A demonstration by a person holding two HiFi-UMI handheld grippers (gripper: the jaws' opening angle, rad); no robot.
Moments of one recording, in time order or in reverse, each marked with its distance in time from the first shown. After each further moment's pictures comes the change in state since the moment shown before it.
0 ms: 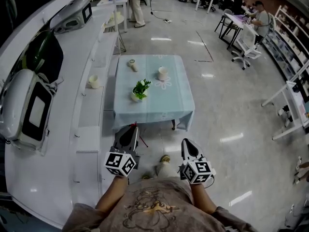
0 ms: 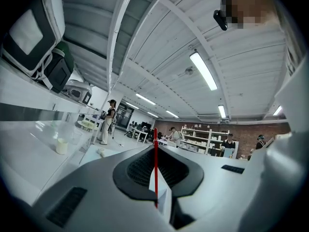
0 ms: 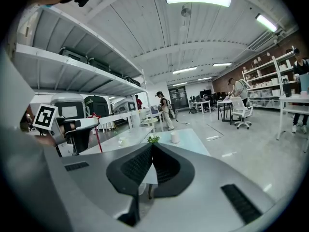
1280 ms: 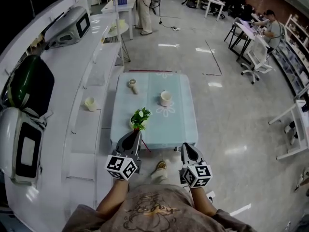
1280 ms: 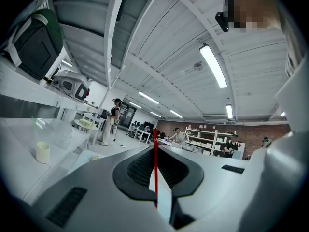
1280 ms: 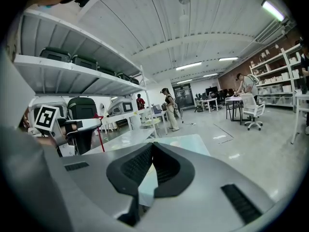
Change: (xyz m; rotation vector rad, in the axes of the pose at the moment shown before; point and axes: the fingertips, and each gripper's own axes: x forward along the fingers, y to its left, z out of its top) left arm 0.195 0.075 0.014 -0.012 0.001 0.025; right arm 0.197 -0.076 0.063 -0.011 0.019 0.072
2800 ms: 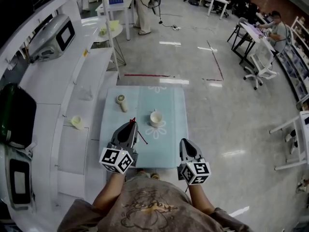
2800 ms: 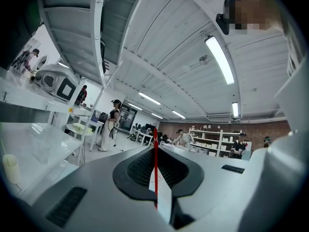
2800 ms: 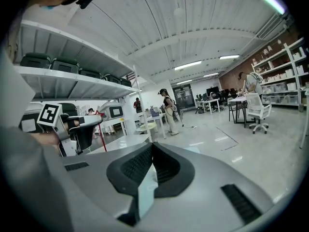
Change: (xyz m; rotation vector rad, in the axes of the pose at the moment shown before) left arm 0.218 0.042 0.037 0.023 -0.021 0.021; right arm 0.161 -0.123 0.085 0.014 -0.016 0.017
